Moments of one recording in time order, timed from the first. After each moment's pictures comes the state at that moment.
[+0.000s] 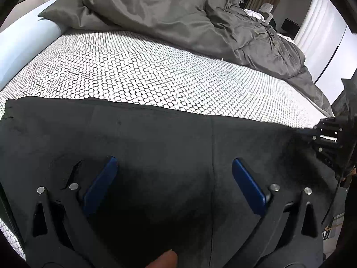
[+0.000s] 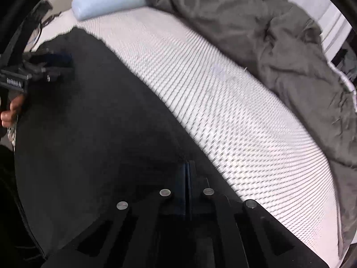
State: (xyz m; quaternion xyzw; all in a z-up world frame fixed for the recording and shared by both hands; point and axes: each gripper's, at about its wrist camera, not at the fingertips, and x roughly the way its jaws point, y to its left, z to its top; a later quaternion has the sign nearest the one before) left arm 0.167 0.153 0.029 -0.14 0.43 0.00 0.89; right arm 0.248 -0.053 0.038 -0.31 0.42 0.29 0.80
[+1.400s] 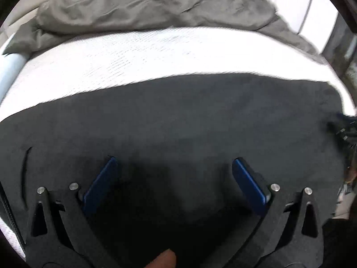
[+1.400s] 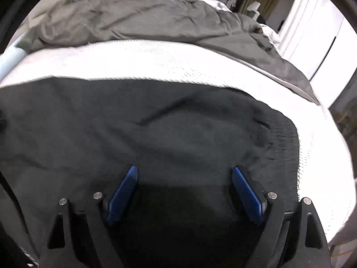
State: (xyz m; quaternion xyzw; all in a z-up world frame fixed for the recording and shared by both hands) left arm 0.156 0.032 0.017 -0.02 0.47 -0.08 0.88; right arm 0.118 -0.276 0.034 -0.09 0.43 0.01 0.90
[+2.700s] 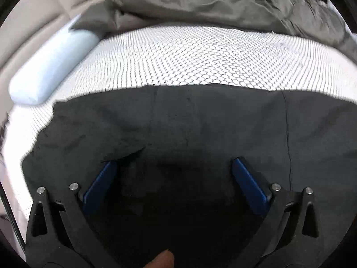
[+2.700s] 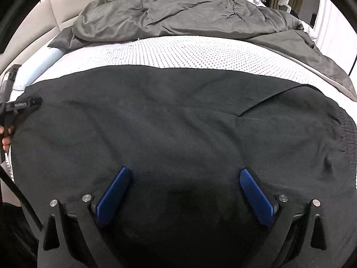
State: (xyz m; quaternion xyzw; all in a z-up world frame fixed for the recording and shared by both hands) left arm 0.175 0.138 -0.003 0.03 0.47 0.17 0.87; right arm 0.133 -0.231 0.000 -0.07 0.45 0.10 0.88
